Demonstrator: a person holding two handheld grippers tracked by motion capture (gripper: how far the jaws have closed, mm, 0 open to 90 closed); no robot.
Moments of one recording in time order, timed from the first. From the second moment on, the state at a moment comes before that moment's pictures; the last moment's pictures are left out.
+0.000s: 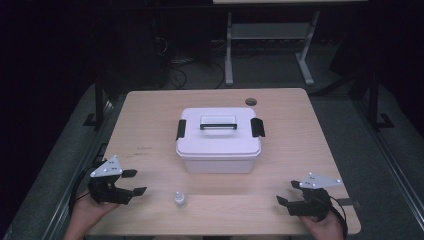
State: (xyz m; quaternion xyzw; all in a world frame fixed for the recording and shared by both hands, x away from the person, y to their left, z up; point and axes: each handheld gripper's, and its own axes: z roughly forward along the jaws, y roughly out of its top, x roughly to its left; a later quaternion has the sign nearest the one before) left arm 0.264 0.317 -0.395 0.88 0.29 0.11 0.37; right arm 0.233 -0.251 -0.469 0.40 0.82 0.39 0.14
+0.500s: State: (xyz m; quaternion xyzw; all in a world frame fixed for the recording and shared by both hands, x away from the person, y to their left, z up) left arm 0.274 0.297 -0.364 0.90 0.24 0.10 0.34; right arm 0.228 -0.247 -0.468 0.39 0.82 0.39 0.14
